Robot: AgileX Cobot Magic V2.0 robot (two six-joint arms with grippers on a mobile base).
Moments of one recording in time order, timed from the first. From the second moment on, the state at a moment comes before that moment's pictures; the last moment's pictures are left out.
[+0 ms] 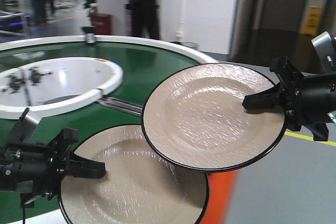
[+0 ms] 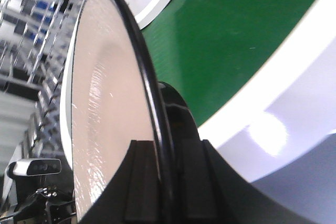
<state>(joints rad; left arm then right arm) -0.06 1.41 -1.05 -1.19 0.95 0.37 -0.04 1.43 -1.37 1.01 0.96 -0.19</state>
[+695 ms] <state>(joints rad) -0.06 1.41 -1.05 -1.19 0.96 0.37 -0.04 1.43 -1.37 1.01 0.96 -0.19</state>
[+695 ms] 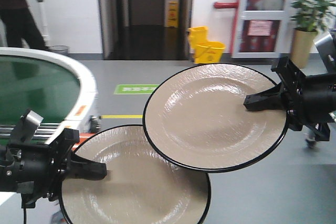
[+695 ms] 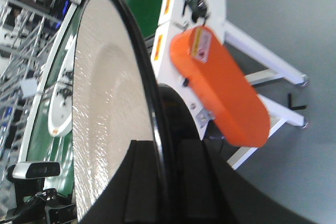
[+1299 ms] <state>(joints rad) -0.06 1.41 -1.05 -1.19 0.96 0.37 -0.04 1.43 -1.37 1.01 0.96 -0.19</state>
